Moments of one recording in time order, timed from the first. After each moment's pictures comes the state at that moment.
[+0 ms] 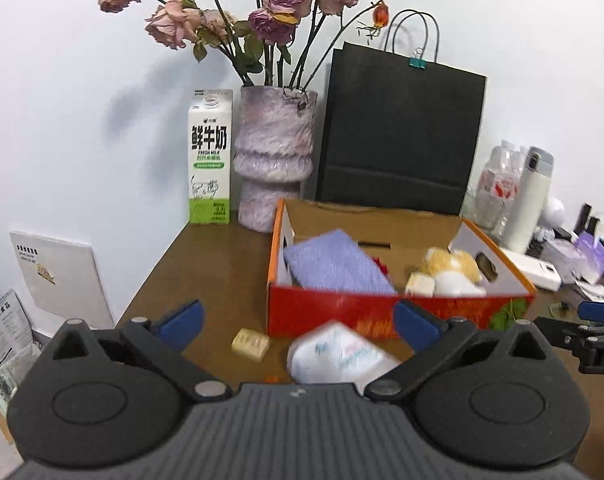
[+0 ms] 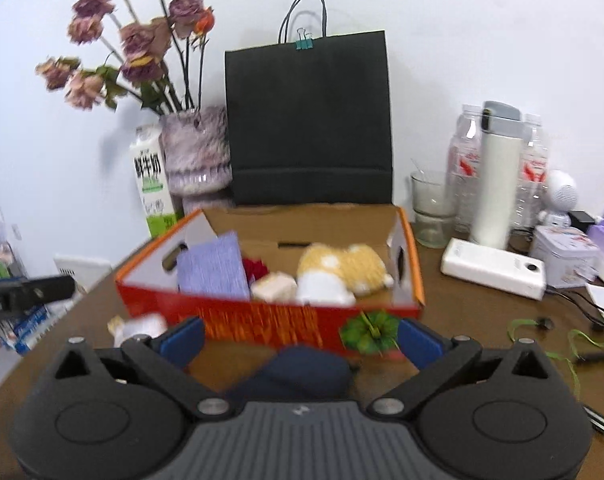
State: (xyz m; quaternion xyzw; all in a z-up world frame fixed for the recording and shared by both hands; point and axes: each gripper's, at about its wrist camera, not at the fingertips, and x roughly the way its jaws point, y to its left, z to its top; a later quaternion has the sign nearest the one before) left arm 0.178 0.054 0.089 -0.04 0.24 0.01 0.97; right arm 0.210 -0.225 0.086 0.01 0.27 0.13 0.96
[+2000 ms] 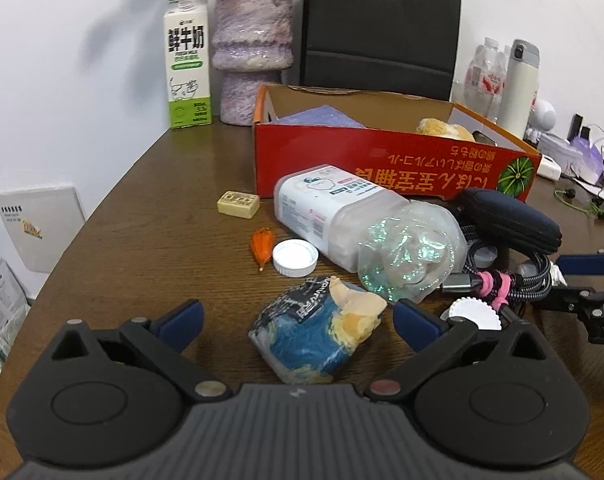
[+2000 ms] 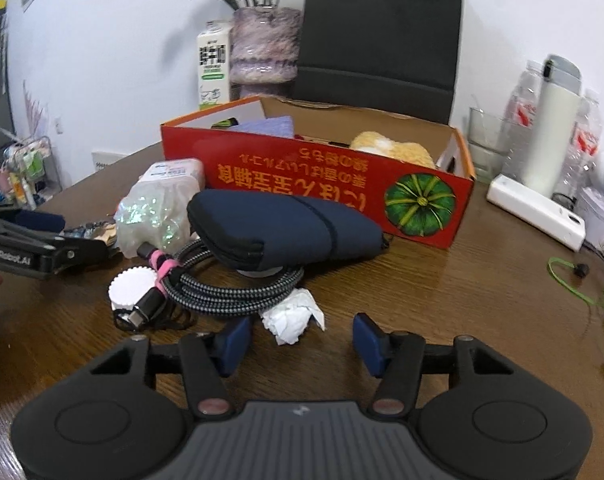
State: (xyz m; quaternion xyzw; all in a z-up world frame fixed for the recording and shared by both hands) left arm 0.161 0.044 0.001 -0.01 0.32 -0.02 0.95; right arm 0.185 -0.213 0.013 -0.09 0.32 0.21 0.92
